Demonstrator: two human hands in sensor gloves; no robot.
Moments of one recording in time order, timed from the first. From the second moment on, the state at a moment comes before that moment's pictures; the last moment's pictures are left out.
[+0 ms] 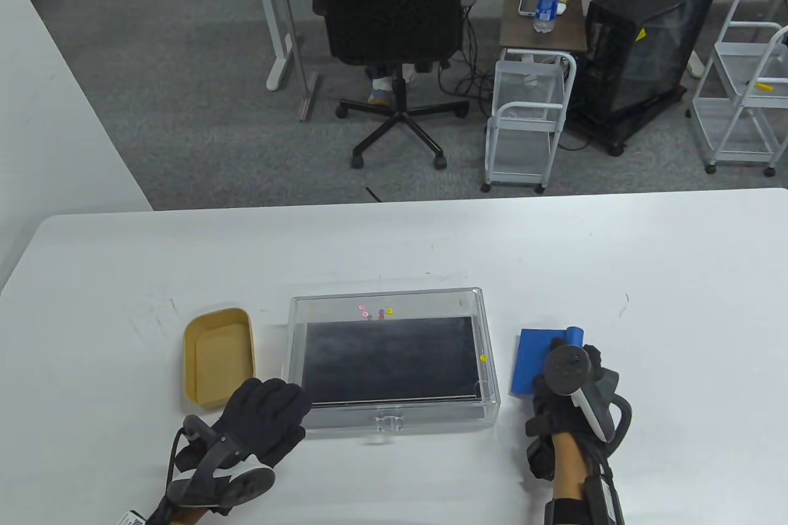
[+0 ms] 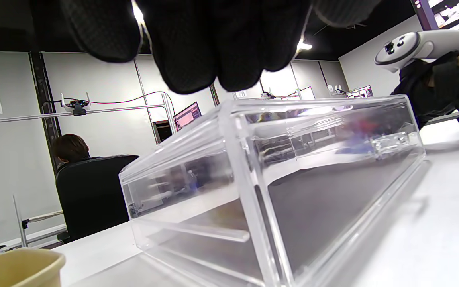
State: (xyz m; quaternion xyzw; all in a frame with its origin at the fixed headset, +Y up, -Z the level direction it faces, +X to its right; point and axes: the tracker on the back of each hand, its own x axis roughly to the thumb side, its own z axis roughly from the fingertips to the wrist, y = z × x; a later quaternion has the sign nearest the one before) left_hand -0.262 -0.715 -0.283 0.19 -0.37 -0.08 0.91; right_hand 0.201 -0.756 -0.345 -0.19 -0.01 0.96 0.22
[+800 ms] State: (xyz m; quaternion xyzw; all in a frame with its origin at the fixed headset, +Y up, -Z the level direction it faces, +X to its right) left_hand -0.260 -0.716 -0.281 0.19 -0.38 -0.09 0.90; right_hand 0.188 -0.702 -0.321 -0.11 -0.13 0.94 0.30
